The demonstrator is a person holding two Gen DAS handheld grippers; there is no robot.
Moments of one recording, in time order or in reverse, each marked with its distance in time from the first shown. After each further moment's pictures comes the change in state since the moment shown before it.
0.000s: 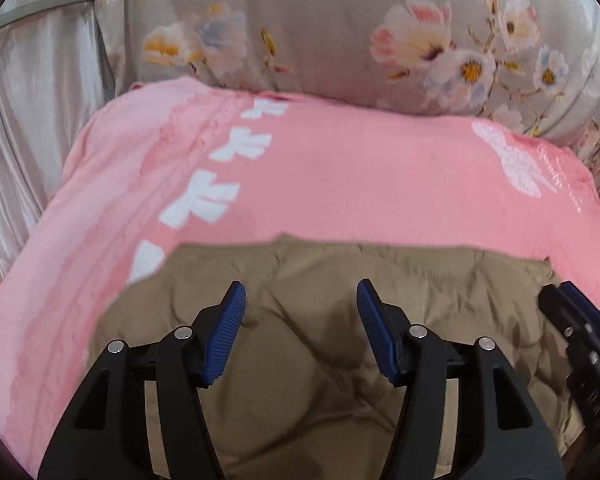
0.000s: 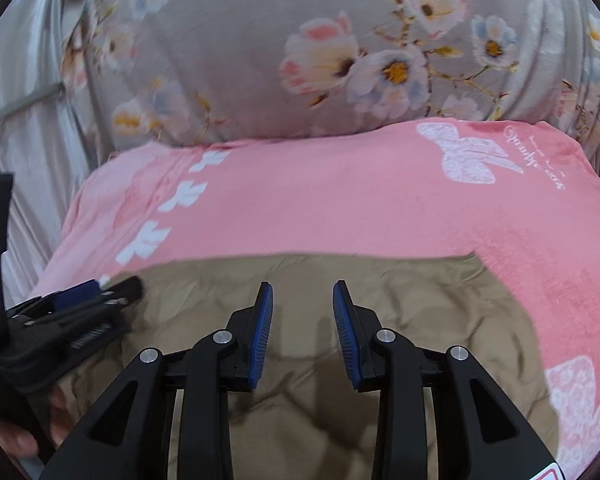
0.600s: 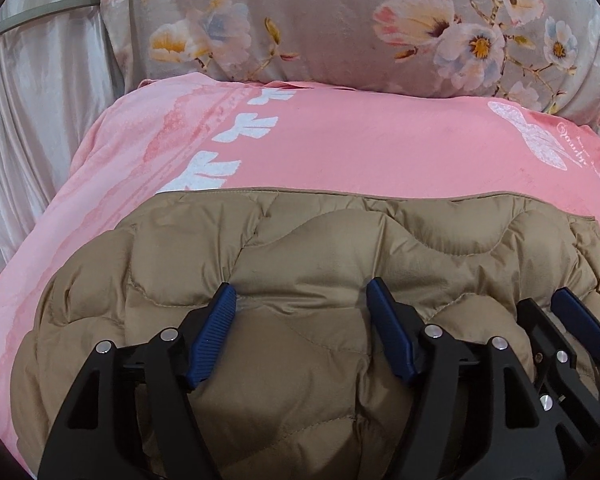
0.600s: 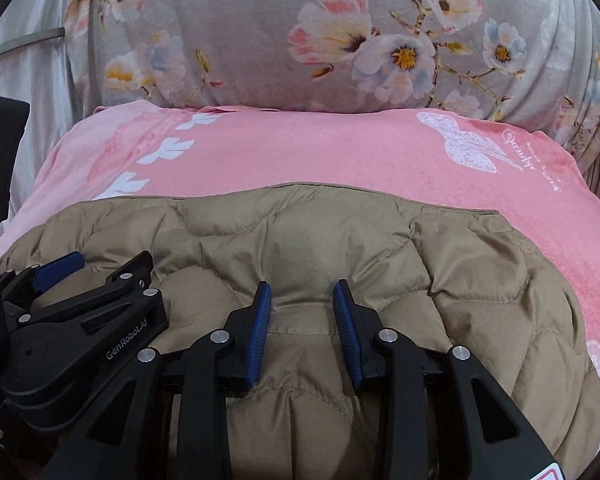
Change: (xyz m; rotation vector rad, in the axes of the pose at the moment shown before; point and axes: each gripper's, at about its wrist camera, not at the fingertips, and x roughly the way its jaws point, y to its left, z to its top) left arm 0.031 -0.018 -0.038 0.028 -0.050 0.110; right arm 0.035 0.015 -0.041 -0.087 0.012 -0.117
